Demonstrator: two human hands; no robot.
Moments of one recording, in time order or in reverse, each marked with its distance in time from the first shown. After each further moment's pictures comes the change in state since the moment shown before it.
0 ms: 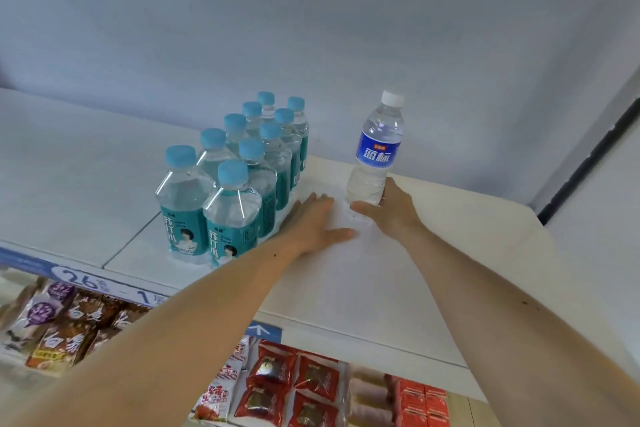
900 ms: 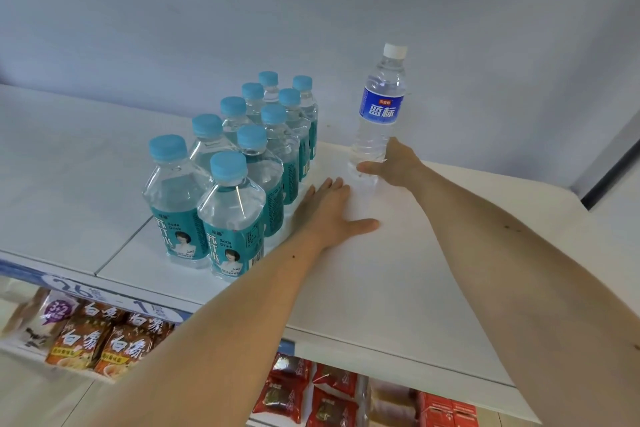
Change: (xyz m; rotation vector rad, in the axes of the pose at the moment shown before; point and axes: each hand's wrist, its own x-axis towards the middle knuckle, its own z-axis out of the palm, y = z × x) left_hand 0.026 -0.005 0.012 0.066 0.107 0.053; right_hand 0.101 -0.004 0.012 -0.266 -0.096 -0.029
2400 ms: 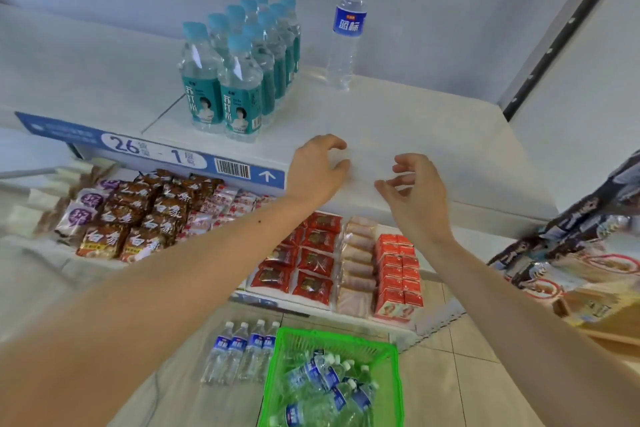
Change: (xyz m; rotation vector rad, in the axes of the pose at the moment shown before) left_hand -0.188 0.070 0.015 -0.375 0.372 0.031; right_hand -0.365 0.016 0.007 0.327 0.387 -0.050
